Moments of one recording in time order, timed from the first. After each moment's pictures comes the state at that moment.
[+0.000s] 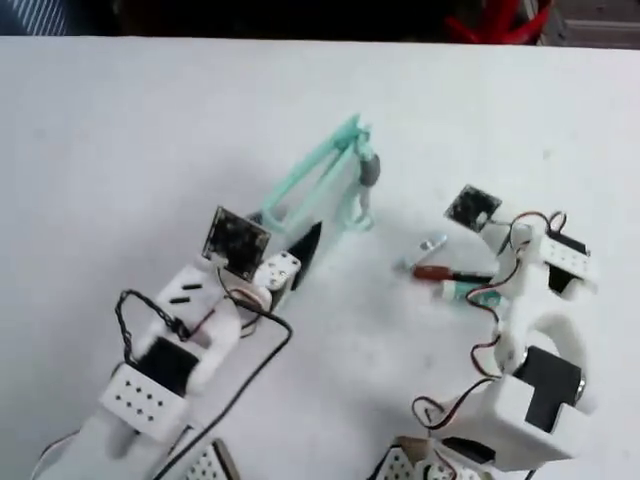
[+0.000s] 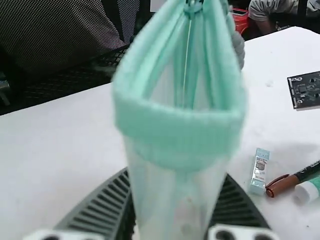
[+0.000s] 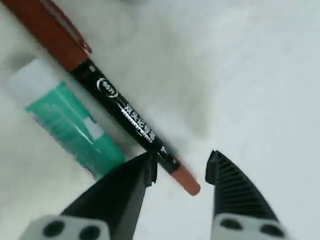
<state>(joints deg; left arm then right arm) 23.3 -66.6 76.7 18.9 -2.2 25.0 2.6 36.4 43.4 81.7</state>
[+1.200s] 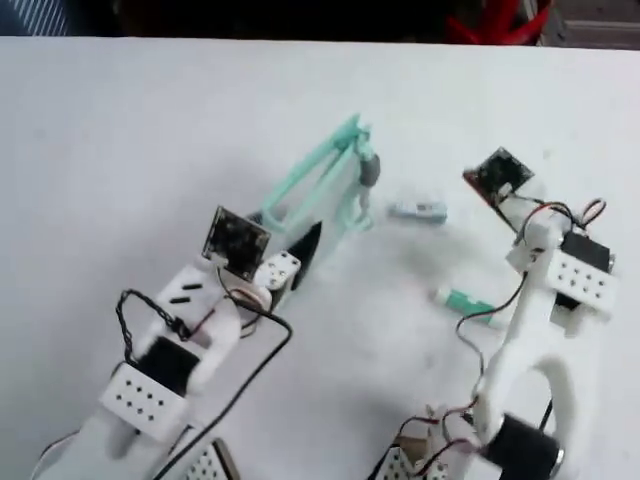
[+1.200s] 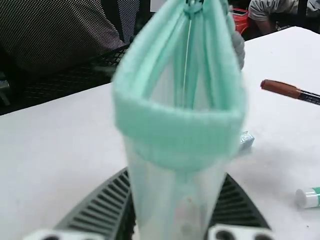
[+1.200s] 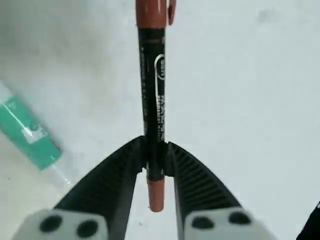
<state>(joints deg) 23.3 -66.6 76.7 18.9 -2.2 23.7 -21.1 35.5 50.6 65.0</state>
